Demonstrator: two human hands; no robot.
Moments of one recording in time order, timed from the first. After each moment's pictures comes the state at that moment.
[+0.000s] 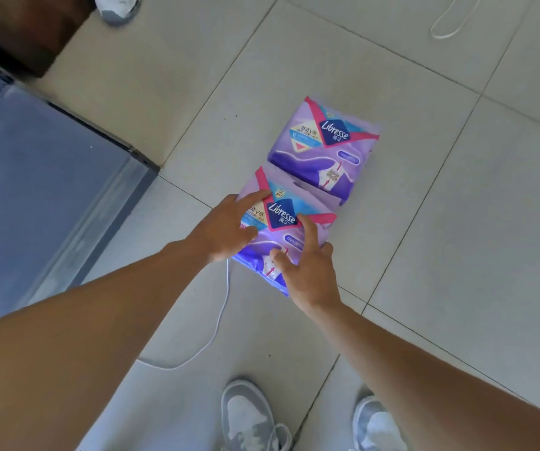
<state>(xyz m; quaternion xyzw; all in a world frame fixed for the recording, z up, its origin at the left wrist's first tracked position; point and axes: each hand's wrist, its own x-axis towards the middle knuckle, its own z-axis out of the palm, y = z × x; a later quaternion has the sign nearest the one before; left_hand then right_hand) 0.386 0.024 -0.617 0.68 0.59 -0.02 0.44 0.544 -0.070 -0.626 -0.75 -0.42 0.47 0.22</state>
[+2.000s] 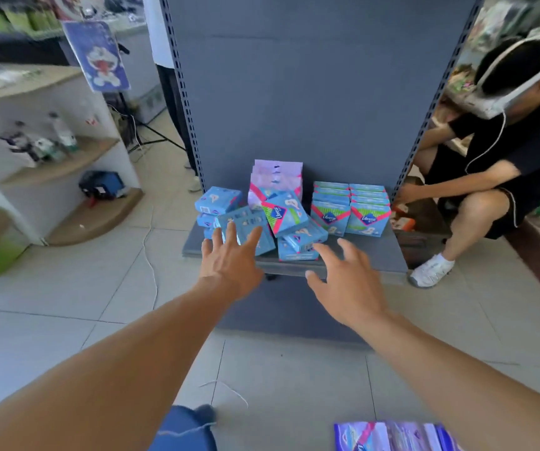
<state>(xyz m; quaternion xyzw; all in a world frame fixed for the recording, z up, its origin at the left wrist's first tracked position) 0.120 -0.272 -0.058 0.30 0.95 0.03 0.05 0.261 -0.127 -0.051 -0.26 -0.95 0.14 0.05</state>
